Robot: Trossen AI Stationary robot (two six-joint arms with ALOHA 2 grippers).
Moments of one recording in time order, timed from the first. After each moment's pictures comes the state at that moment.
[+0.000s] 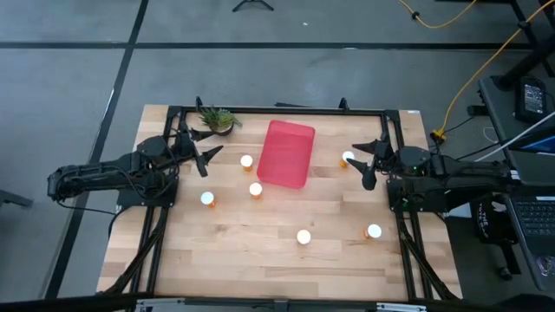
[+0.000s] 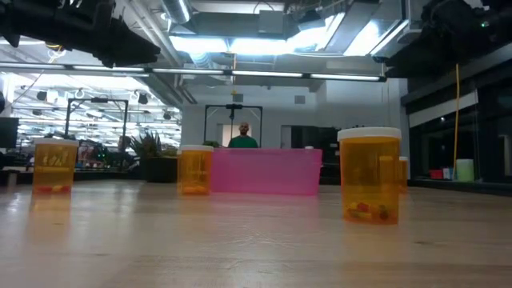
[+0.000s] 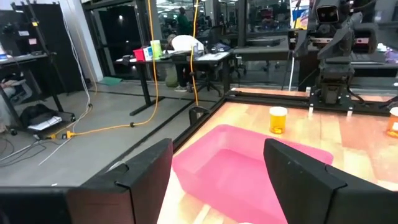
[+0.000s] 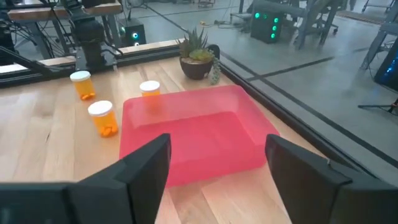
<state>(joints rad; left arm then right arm) 0.25 0.38 0.30 0.02 -0.27 0.07 -0.03 0.41 0.40 -0.27 0.40 0.13</state>
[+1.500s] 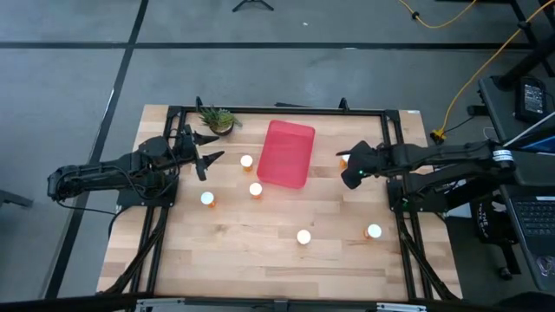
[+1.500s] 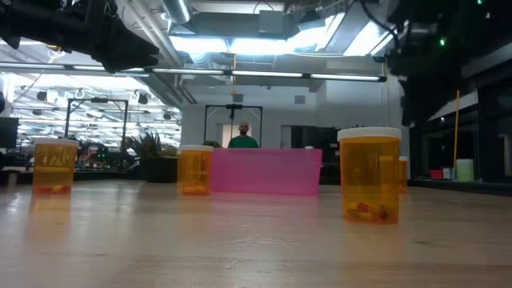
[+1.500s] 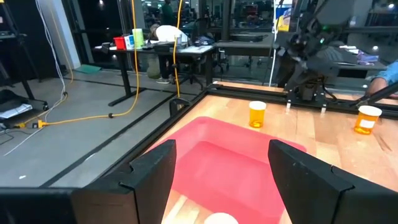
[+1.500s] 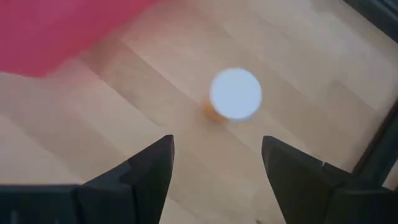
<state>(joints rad) 0.25 0.38 0.30 -0.01 -0.18 -0.01 -0.03 1.06 0.76 -0.99 0.44 0.79</state>
